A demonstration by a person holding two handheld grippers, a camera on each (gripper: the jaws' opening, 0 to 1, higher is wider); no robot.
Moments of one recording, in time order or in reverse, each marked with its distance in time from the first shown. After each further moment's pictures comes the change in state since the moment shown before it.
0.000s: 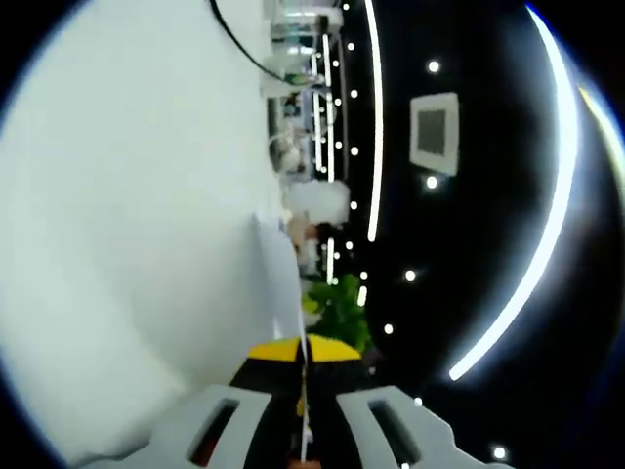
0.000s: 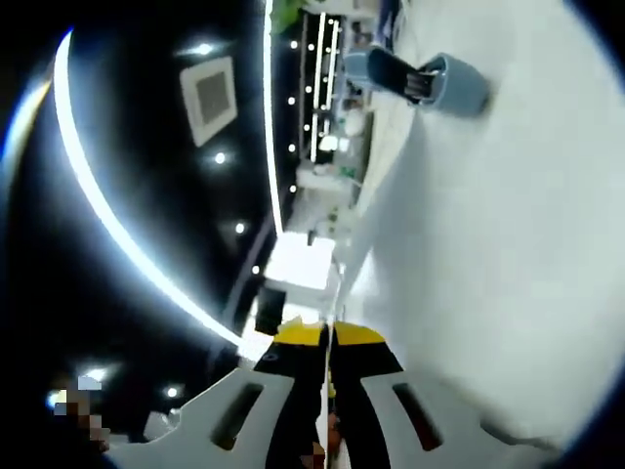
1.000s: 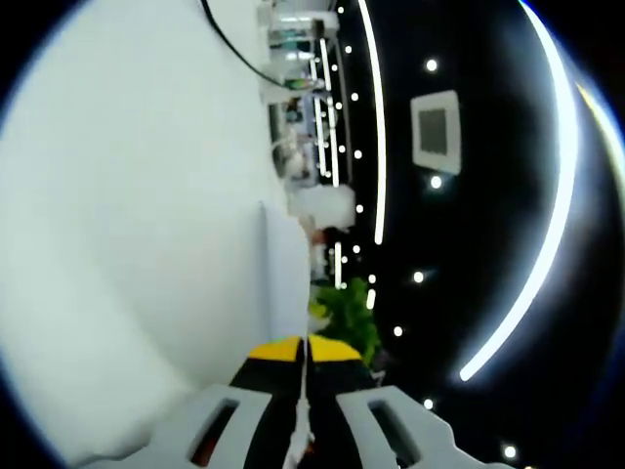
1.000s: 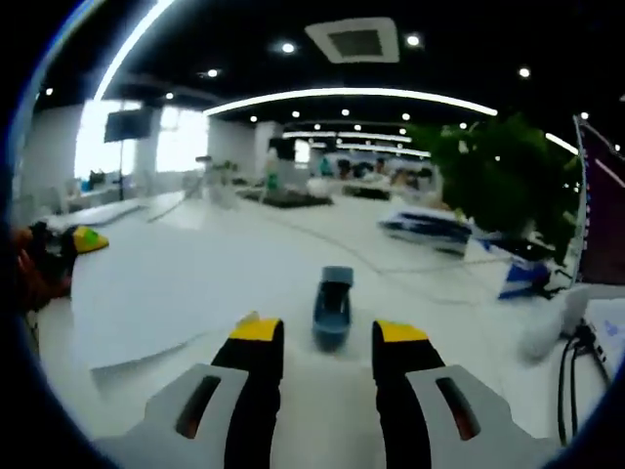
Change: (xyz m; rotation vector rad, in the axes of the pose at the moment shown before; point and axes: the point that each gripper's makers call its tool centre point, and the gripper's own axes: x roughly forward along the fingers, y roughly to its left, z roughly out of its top) left arm 0.004 0.004 0.007 0.023 -0.022 0.031; right arm -0.059 -0.041 0.113 -1.348 -0.089 -0.677
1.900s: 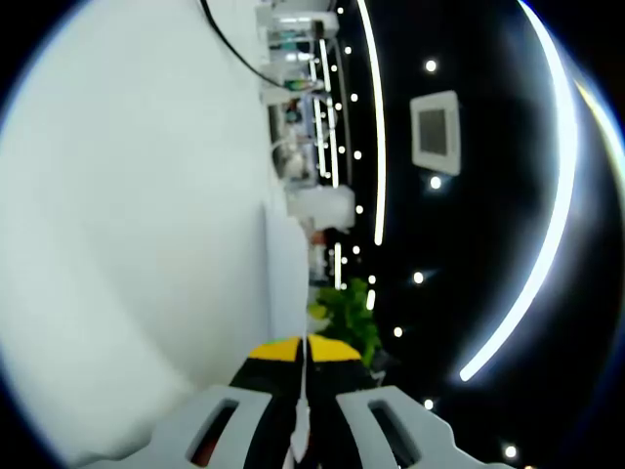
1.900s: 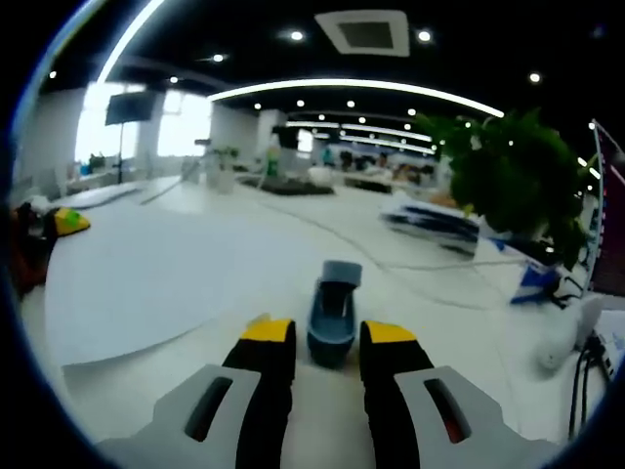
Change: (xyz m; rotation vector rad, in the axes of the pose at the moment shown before) left arm 0.000 0.001 0.000 0.002 -0.006 -0.001; right arm 0.020 -0.004 -0.007 -0.017 0.031 0.006
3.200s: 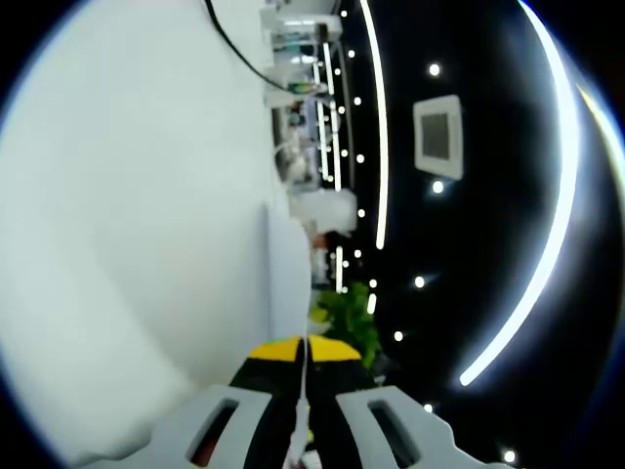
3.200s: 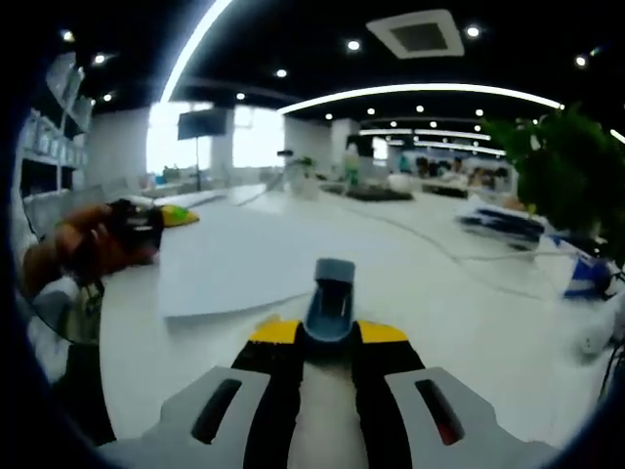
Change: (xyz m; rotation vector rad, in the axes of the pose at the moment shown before) left arm -0.002 -0.001 0.000 -0.015 -0.014 0.009; right arm -0.055 0.057 -0.009 -0.020 -0.039 0.386
